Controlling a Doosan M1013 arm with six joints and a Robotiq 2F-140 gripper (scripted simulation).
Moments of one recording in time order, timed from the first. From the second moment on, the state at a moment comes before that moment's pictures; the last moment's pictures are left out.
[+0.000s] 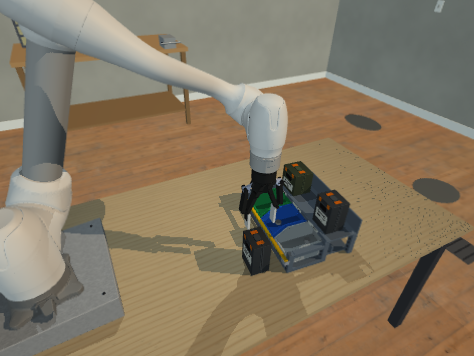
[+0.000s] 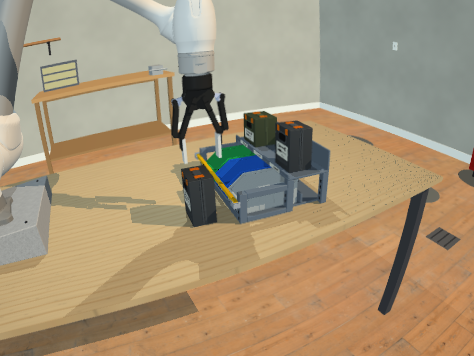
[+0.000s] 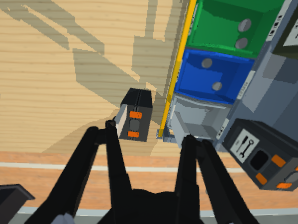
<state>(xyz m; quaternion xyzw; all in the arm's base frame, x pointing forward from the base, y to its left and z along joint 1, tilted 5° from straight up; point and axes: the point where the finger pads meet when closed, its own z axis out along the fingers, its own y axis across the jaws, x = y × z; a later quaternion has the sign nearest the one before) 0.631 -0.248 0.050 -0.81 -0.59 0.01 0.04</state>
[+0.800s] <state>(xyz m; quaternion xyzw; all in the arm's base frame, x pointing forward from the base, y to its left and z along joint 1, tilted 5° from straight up) 0.677 -0.212 0.048 -0.81 -0.59 0.01 0.04</state>
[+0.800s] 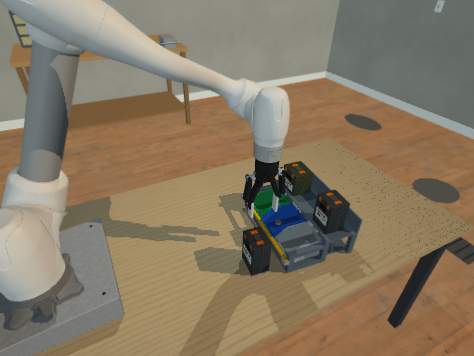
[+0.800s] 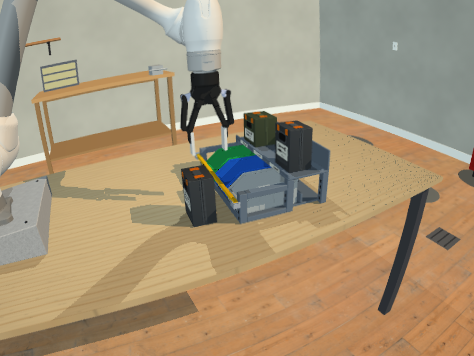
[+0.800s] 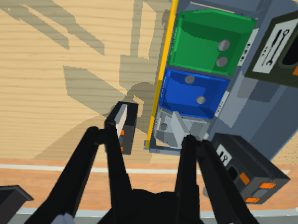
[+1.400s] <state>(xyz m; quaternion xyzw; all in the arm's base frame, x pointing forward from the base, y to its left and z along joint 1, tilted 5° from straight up) 0.717 -0.180 0.047 -0.81 -0.59 0.01 0.04</state>
